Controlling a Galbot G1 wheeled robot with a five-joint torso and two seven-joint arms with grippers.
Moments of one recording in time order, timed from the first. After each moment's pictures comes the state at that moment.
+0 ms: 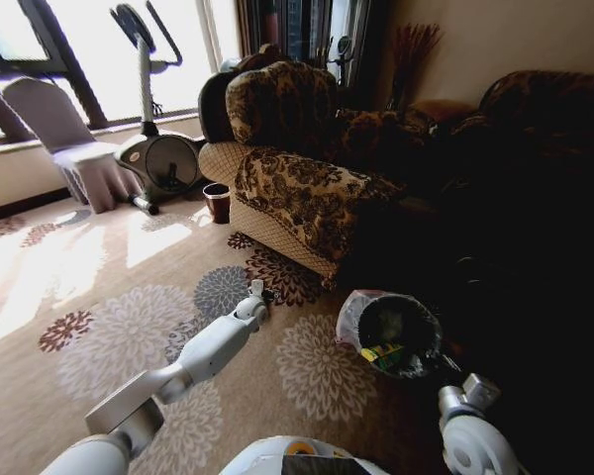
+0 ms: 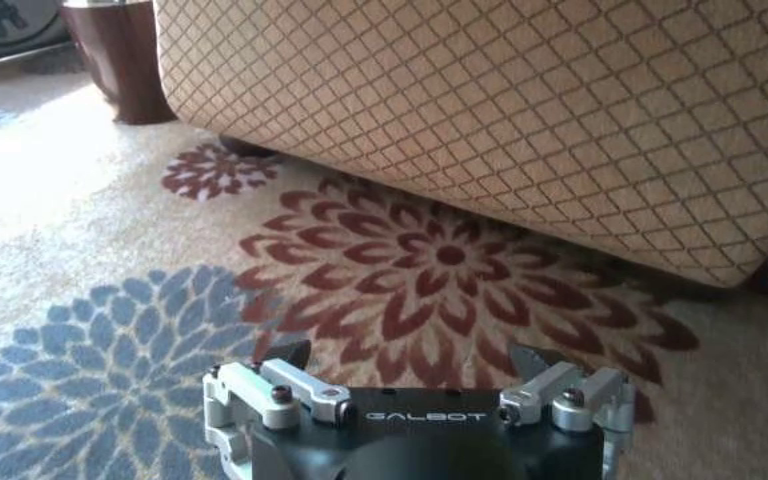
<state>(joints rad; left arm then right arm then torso) 0.52 -1.20 0.32 -1.11 -0.87 0.29 -0.44 -1.74 0.90 0.51 2.15 0.87 -0.01 0.67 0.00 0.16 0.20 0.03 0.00</state>
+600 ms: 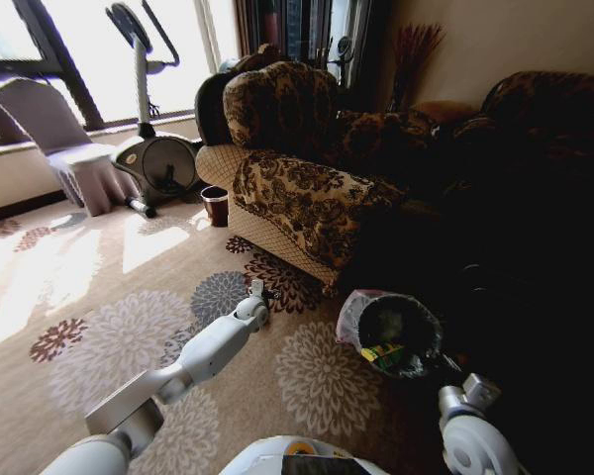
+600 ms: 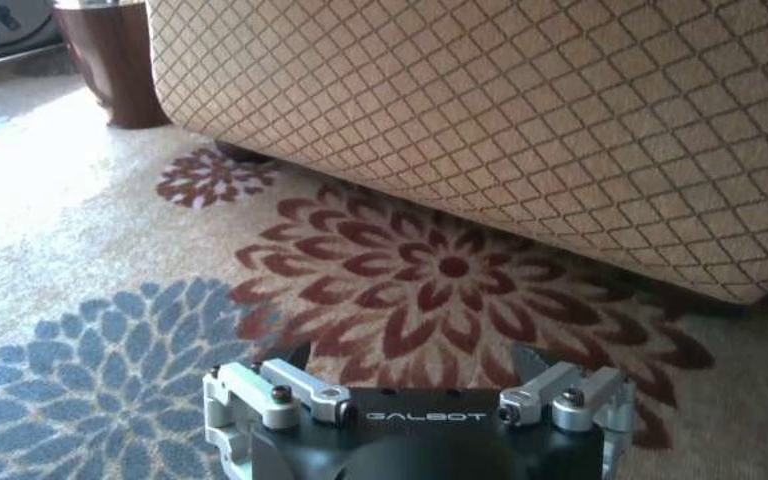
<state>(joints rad) 0.52 -1.20 0.32 -1.12 -0.87 0.30 -0.44 -1.74 0.90 0.51 2.15 0.87 -0.01 0.67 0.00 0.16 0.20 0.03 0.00</state>
